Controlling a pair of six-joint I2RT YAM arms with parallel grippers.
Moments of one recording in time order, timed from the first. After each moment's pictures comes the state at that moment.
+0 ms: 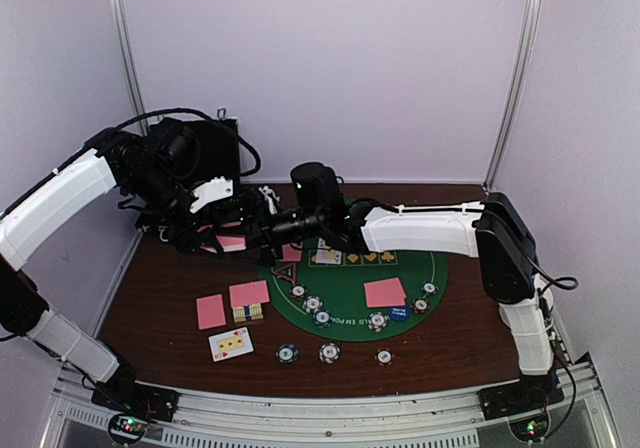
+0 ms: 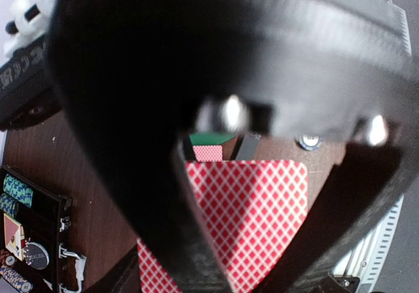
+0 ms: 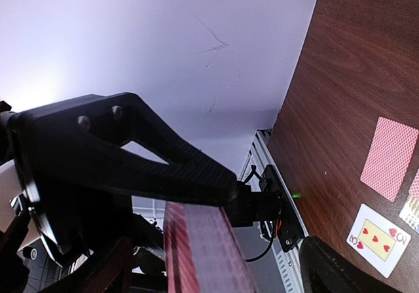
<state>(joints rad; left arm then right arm) -0.54 1.43 1.51 -1.23 0.33 0.74 0.98 2.18 1.77 0.23 -0.76 1.25</state>
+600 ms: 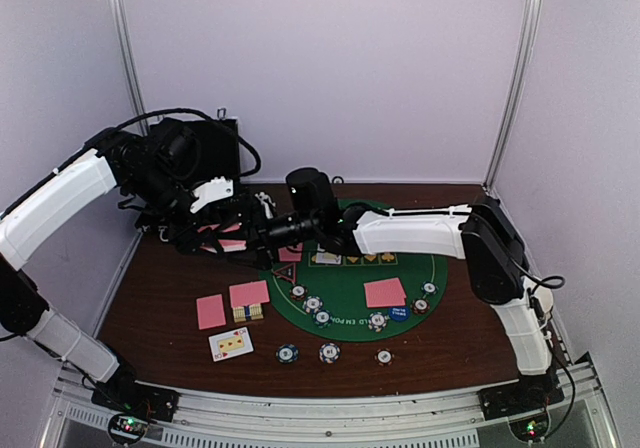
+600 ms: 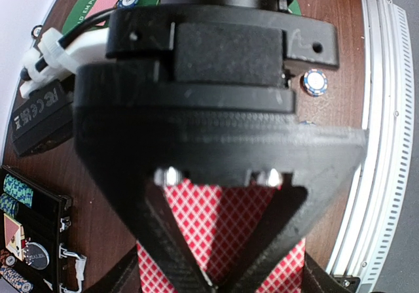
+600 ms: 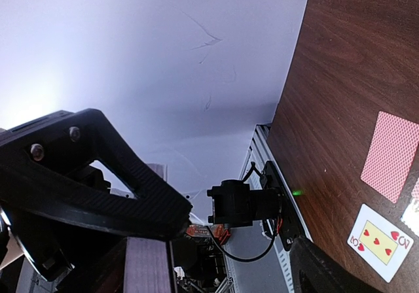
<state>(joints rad) -0.54 1.43 1.51 -1.23 0.33 0.74 0.97 2.27 1.84 0.23 -0.79 1.30</state>
